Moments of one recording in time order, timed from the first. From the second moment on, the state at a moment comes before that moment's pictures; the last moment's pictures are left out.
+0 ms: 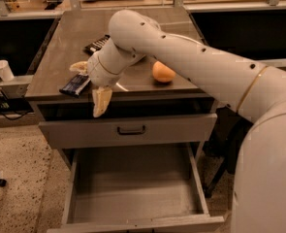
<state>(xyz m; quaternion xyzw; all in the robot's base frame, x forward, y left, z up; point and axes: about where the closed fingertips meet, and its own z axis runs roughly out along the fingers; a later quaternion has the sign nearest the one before) 0.618 0.169 0.799 -0.85 0.40 0.10 0.33</state>
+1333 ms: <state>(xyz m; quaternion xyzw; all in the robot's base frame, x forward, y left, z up) 0.612 0.178 0.797 -0.84 0.39 0.13 0.35</state>
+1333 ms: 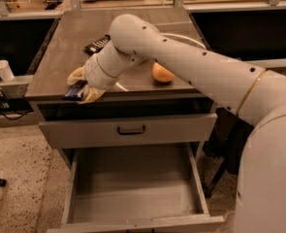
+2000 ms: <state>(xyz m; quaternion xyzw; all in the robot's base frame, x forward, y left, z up) 0.539 0.181 0.851 -0.79 0.31 0.15 0.51</state>
